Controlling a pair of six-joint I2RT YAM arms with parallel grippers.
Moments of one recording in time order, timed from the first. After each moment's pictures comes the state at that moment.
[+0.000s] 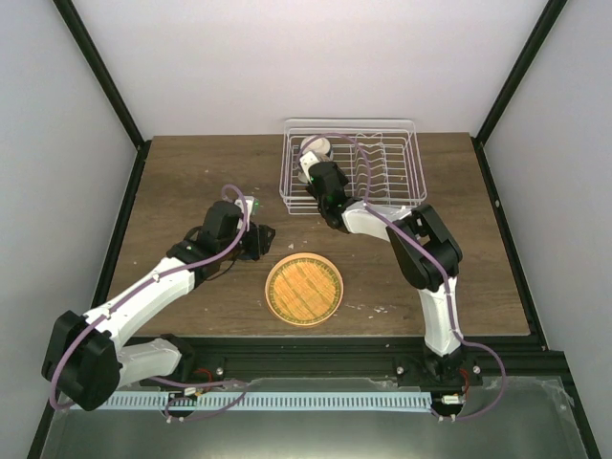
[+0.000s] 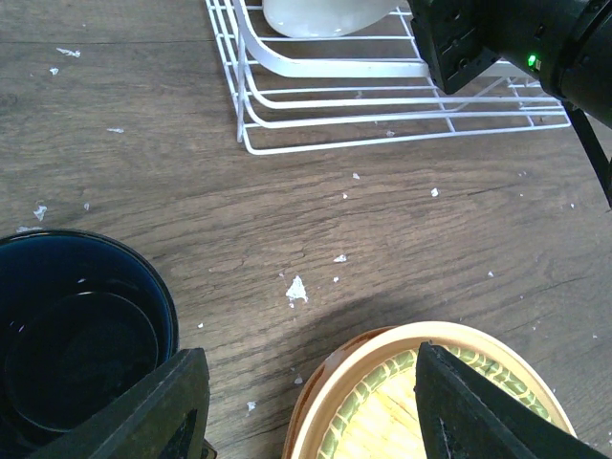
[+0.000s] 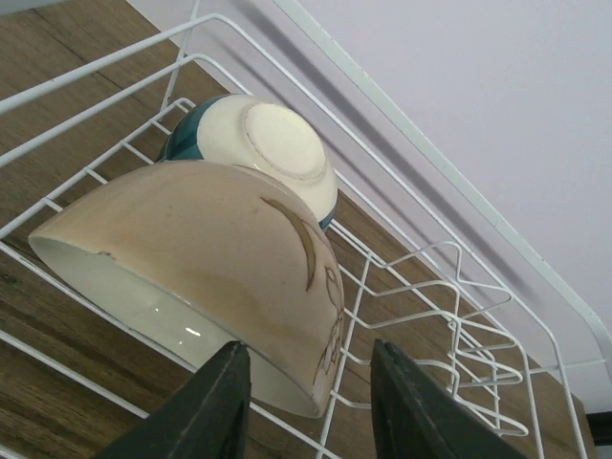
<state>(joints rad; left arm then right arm) -0.54 1.17 0.77 -0.26 0.07 -0.40 0.62 2.07 1.37 0.30 0.56 -0.49</state>
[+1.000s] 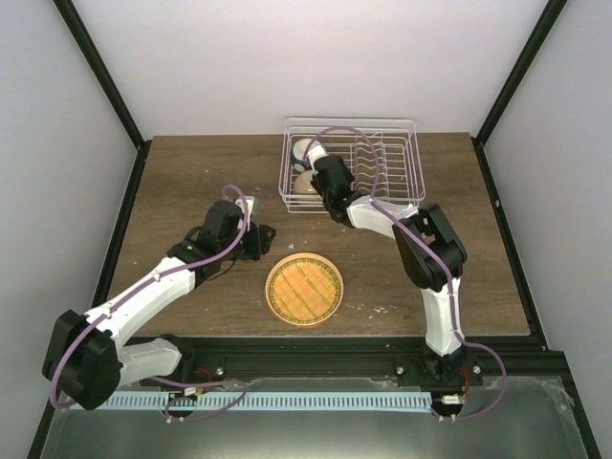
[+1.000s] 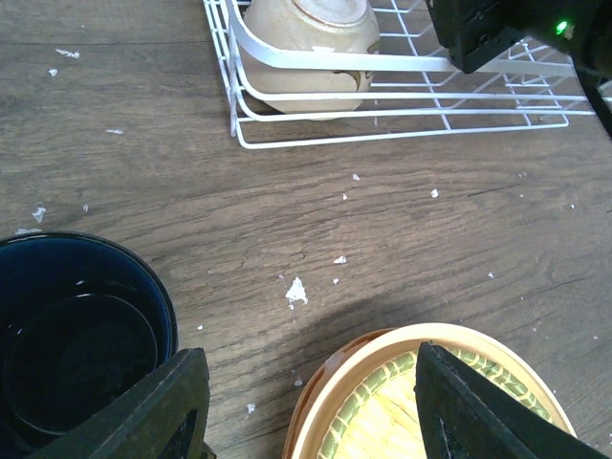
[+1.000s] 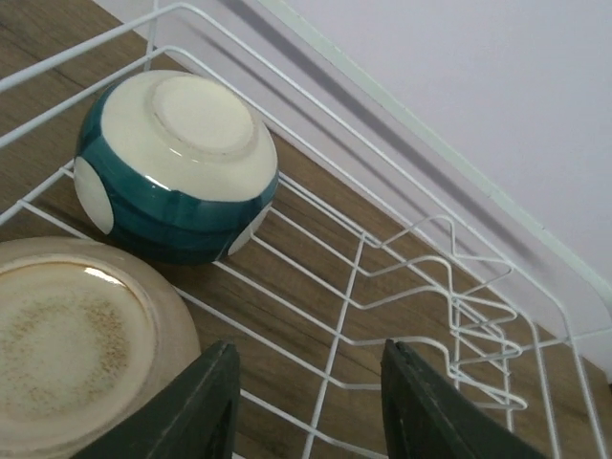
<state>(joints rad) -0.54 1.18 0.77 -0.26 0.07 -0.40 0.59 2.06 1.39 0.27 0.55 -0.42</state>
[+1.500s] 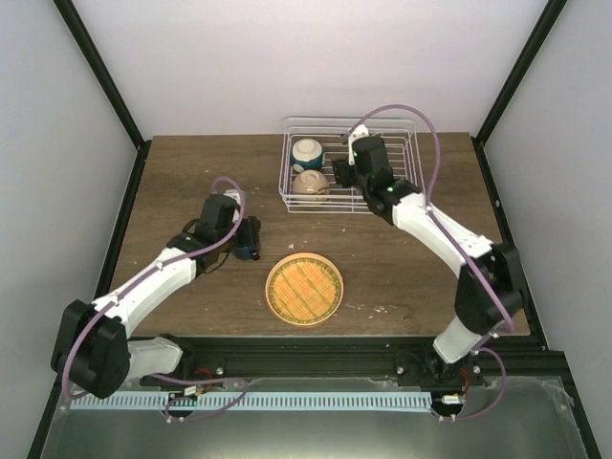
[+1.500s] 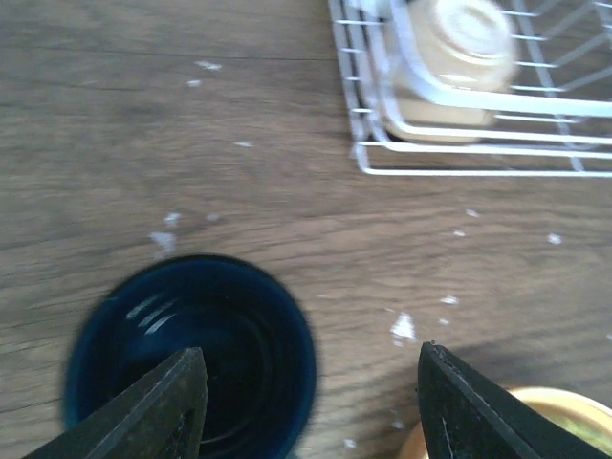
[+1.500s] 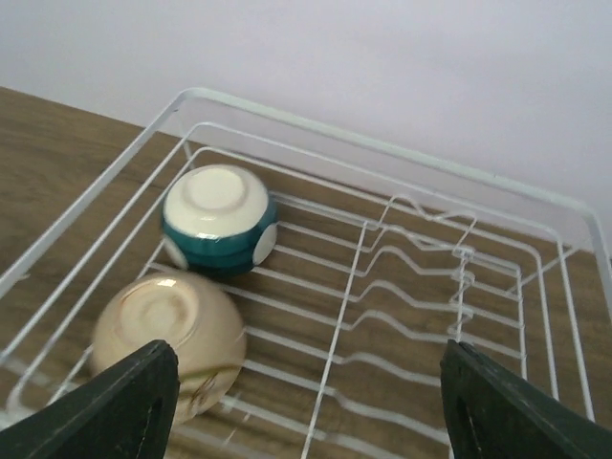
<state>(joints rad) -0.48 1.24 0.80 -0.28 -0.04 -0.39 0.50 1.67 1.35 -0.12 0.31 -0.04</state>
